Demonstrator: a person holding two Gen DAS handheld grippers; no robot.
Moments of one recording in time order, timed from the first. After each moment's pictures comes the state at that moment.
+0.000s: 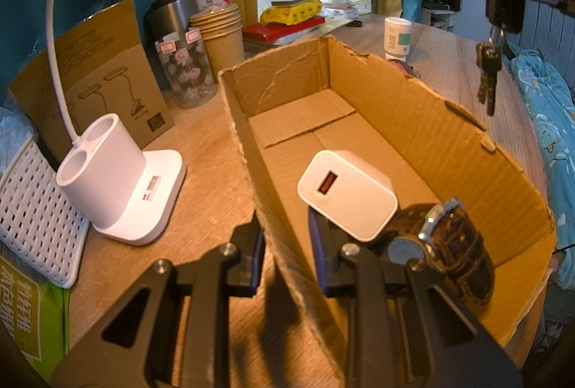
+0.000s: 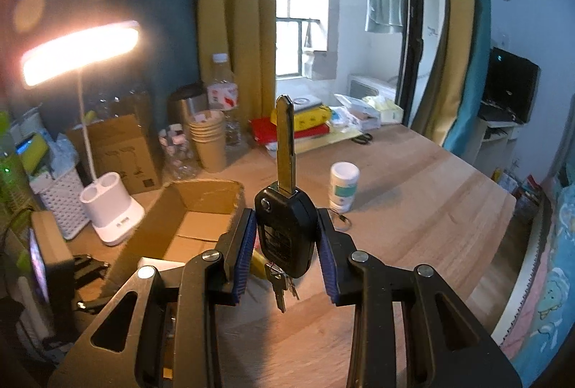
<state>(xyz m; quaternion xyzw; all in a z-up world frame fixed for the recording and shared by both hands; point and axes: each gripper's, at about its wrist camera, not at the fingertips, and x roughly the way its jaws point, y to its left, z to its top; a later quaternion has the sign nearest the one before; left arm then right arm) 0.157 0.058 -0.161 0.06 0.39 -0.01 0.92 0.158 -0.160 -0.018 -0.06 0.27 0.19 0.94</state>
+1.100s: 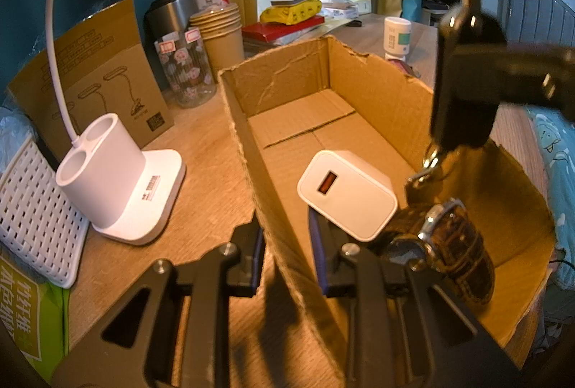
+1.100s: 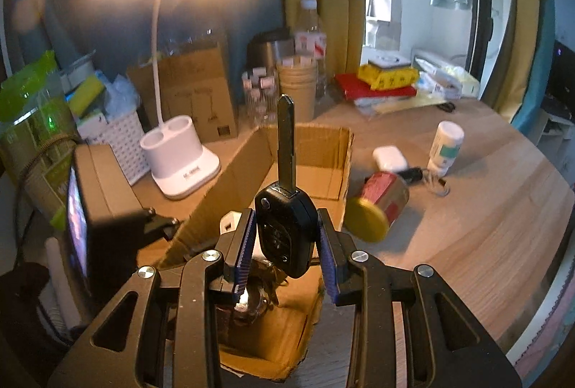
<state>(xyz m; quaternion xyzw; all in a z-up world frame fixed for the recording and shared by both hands) 0.157 0.058 -0.161 0.06 0.39 -0.01 0.92 0.138 -0.088 -0.069 -0.08 0.34 0.30 0.89</state>
